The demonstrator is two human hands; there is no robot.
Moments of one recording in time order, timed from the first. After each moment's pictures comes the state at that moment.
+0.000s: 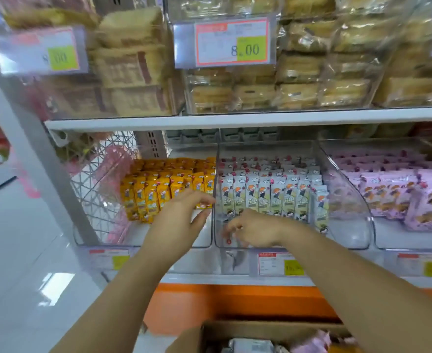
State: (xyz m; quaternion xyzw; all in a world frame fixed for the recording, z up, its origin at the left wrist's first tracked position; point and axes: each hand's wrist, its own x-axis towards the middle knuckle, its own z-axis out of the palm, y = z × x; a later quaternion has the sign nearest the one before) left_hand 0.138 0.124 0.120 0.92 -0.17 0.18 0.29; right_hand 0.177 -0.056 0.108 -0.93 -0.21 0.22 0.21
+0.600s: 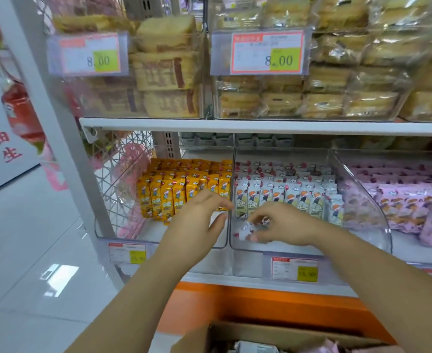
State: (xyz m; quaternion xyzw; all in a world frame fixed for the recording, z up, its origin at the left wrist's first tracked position) left_hand 0.129 0.127 0.120 0.91 -0.20 0.21 0.29; right_hand 0.177 -0.077 0.120 -0.92 -0.24 0.14 0.28
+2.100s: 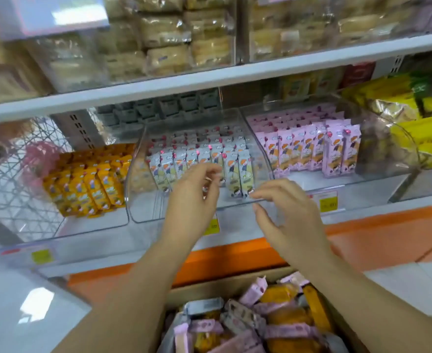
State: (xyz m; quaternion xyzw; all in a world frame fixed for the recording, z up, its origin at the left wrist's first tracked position) left_hand 0.115 -0.034 0.101 0.87 -0.20 0.18 0.40; right_hand 0.056 -0.198 0.073 -0.85 -0.13 -0.36 0.35
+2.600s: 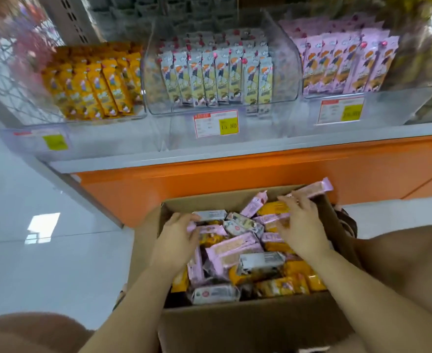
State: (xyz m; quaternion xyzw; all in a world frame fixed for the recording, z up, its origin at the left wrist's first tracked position) left_hand -0.018 0.069 -0.082 0.95 -0.04 -0.10 0.30; right_hand -0.037 -0.192 -0.082 -0.97 0.08 0.01 0.23
